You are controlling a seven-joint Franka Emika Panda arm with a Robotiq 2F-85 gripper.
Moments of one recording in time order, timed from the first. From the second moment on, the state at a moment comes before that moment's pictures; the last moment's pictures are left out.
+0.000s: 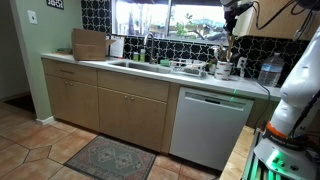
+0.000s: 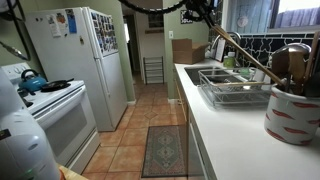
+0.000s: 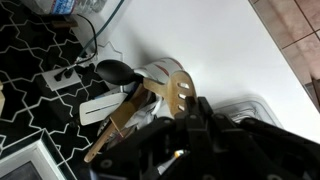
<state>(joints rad) -0.22 -0.11 -0.30 -1.56 -0.57 1.68 -0.26</state>
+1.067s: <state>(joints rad) -0.38 0.09 -0.38 -1.32 -0.25 1.68 -0.42</state>
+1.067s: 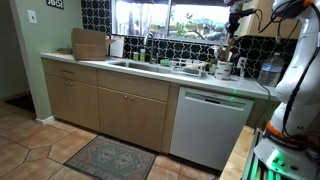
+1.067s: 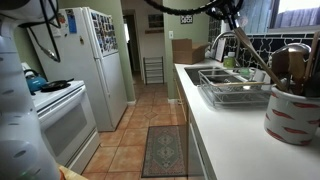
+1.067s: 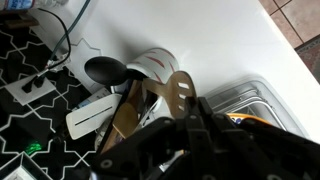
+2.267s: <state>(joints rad) -0.67 0.36 -0.38 -0.97 0.13 1.49 -0.47</state>
